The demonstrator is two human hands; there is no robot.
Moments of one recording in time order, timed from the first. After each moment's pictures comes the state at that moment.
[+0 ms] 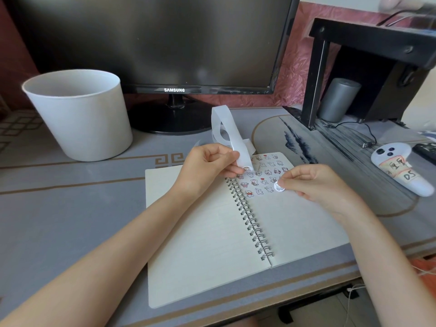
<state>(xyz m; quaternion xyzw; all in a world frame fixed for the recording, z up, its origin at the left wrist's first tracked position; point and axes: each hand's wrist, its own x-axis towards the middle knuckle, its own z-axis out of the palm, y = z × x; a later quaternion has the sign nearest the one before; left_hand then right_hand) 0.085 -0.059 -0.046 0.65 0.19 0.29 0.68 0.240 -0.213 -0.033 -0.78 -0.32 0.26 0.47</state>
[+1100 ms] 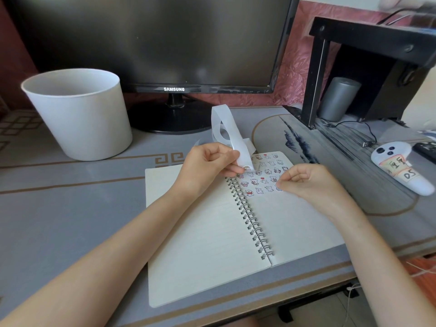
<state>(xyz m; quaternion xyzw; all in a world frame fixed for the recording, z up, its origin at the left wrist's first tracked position) 0.085 -0.059 -0.045 0.65 0.18 0.29 0.68 0.242 -0.208 -0.045 -0.80 -0.36 0.18 0.44</state>
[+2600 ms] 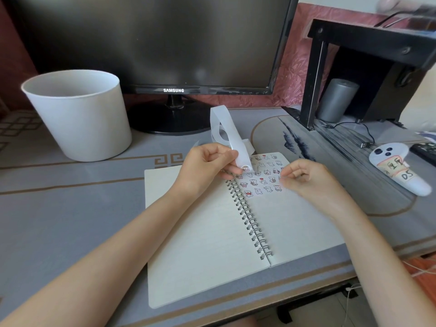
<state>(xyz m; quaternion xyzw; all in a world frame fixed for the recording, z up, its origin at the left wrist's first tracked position) 0.086 -0.058 -0.047 0.66 0.19 0.30 0.67 0.249 -0.211 -0.045 -0.81 -0.39 0.15 0.42</state>
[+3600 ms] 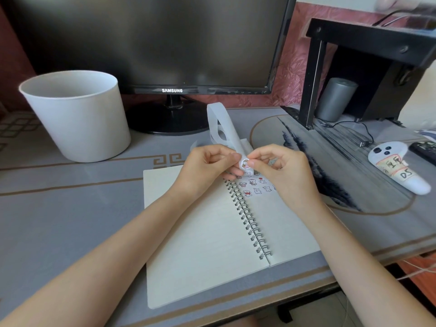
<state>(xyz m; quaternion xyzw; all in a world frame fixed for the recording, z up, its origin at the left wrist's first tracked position) 0.085 -0.058 -0.048 0.67 0.15 0.29 0.67 0.202 -0.179 -0.032 -0.71 -0.48 0.06 0.51</state>
